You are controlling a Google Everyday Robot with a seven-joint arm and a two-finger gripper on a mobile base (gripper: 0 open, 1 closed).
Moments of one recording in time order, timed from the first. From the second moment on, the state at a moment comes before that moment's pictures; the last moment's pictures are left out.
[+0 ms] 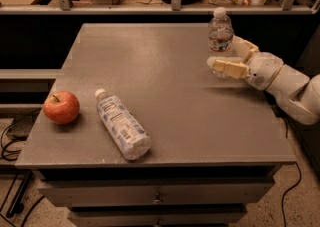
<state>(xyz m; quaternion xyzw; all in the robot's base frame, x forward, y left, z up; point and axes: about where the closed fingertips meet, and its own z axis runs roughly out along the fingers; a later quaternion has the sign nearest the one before) 0.659 -0.180 0.911 -0.30 0.55 0.31 0.71</state>
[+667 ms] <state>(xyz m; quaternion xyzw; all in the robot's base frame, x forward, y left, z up) 0.645 -0.195 0.904 -0.27 0.59 0.28 0.71</state>
